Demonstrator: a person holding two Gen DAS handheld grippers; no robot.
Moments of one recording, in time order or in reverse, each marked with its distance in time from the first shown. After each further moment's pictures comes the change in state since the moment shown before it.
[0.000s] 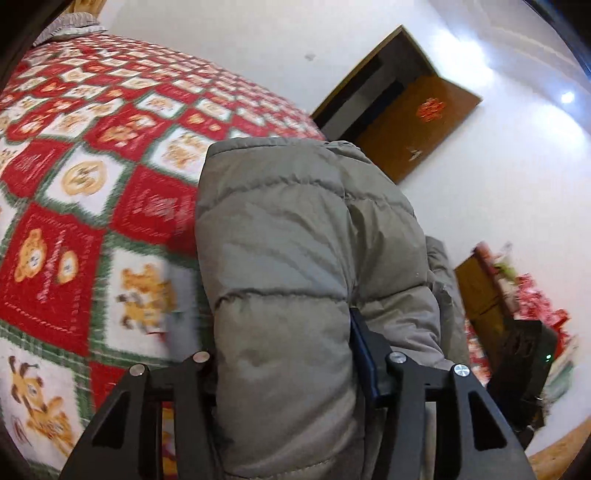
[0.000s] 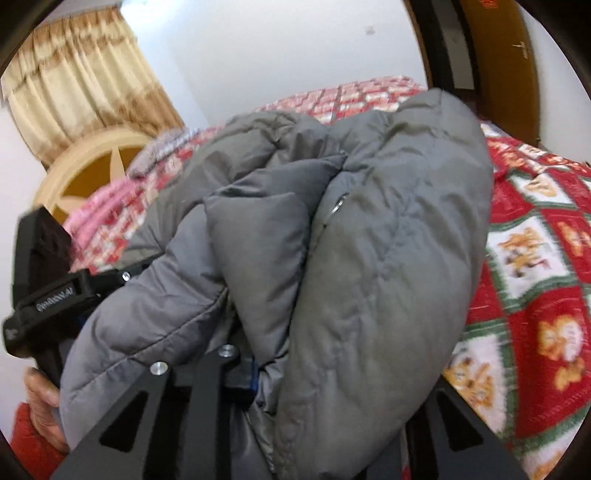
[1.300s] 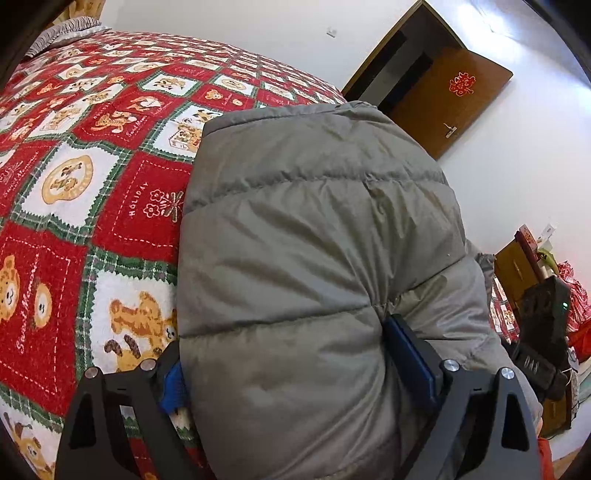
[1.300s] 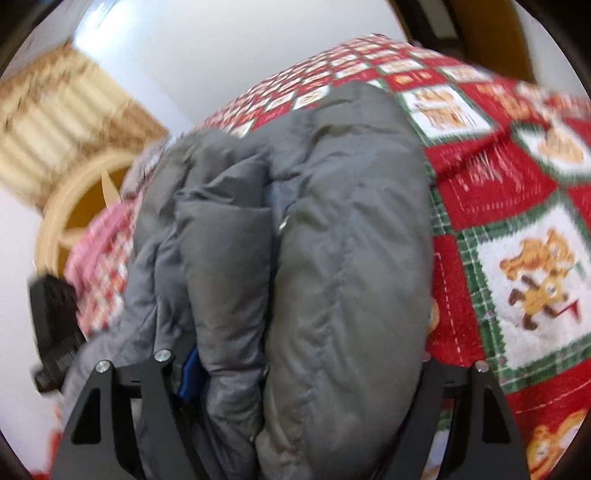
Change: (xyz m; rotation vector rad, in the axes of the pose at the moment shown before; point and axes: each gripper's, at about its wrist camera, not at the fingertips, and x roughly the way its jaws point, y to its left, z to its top) left arm 0.071 0.019 0.008 0.017 0.095 0.190; right arm 0.055 -0.091 0.025 0.229 0.121 0.110
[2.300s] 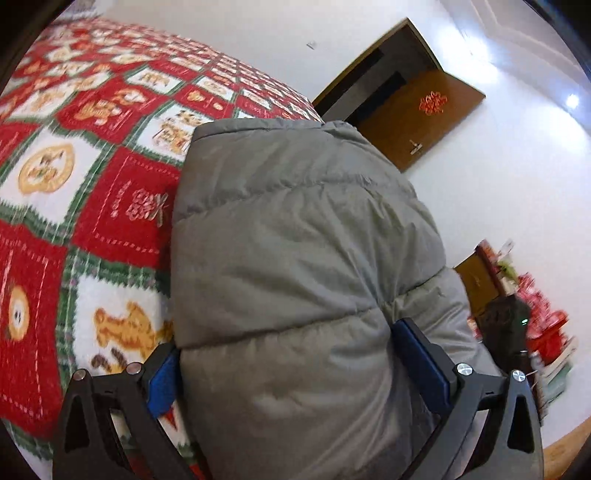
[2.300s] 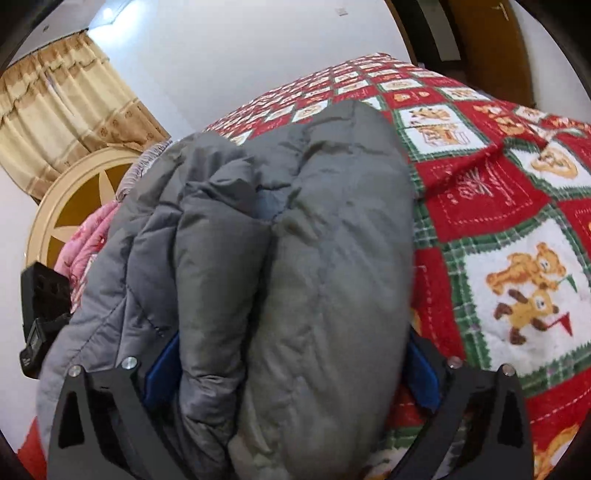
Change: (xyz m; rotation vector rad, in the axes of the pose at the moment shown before) left arm 0.005 0.010 0.001 -0.013 -0.035 -0.177; right arm -0.002 0.002 -0.016 -0.133 -0.055 -0.075
